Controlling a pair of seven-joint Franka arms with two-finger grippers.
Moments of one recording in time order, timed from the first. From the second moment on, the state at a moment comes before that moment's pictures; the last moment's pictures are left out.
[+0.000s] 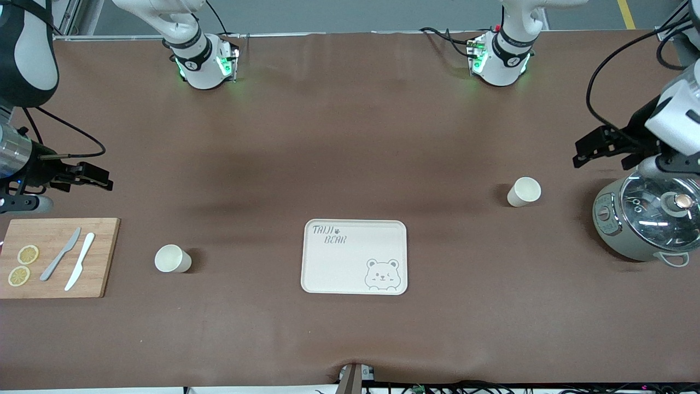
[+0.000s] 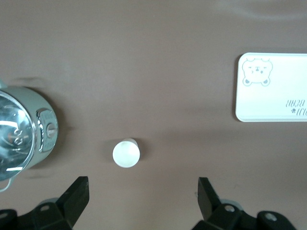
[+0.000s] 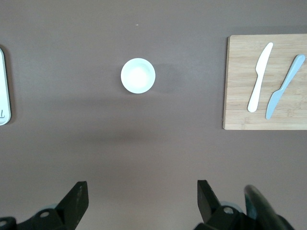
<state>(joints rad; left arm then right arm) -0.10 0.07 -0.01 -1.47 -0.06 1.58 -0.07 -0.04 0.13 -0.01 -1.62 0.02 1.70 -0.06</state>
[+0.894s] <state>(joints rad) -0.10 0.06 -0.02 -1.48 0.06 1.55 0.01 -0.04 0.13 -0.01 -1.60 0.02 1.68 -0.06</state>
